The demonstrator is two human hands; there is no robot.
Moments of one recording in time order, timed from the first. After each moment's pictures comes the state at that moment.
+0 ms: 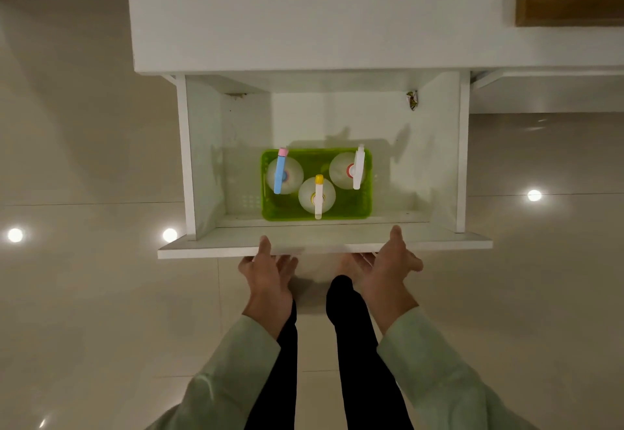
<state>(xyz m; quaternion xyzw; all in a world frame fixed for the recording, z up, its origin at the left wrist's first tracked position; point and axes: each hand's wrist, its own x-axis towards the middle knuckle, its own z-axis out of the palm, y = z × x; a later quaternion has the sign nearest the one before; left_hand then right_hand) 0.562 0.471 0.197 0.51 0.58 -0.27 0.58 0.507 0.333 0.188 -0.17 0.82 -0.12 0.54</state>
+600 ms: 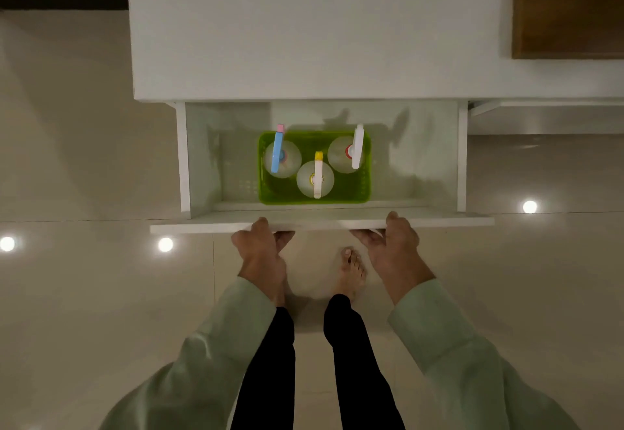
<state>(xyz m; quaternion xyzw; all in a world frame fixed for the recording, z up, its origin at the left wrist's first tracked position) 0.640 0.435 0.187 0.55 0.54 -0.28 0.58 0.567 0.284 0.185 -0.13 0.75 -0.11 0.64</state>
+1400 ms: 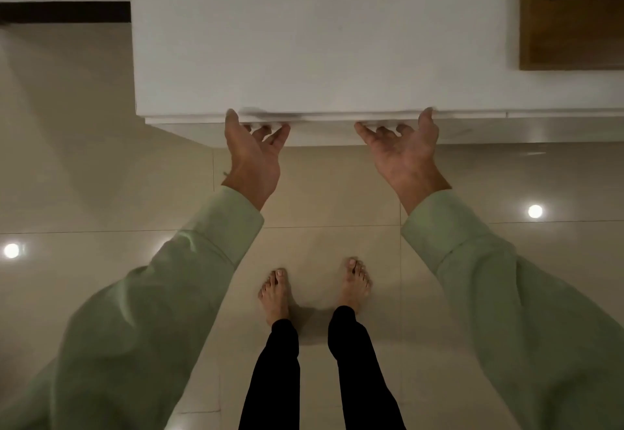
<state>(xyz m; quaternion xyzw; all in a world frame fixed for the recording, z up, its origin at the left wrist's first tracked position) 0.784 0.380 0.177 0.40 0.40 -0.26 0.78 0.692 0.202 0.175 -0.09 0.54 -0.17 0.82</state>
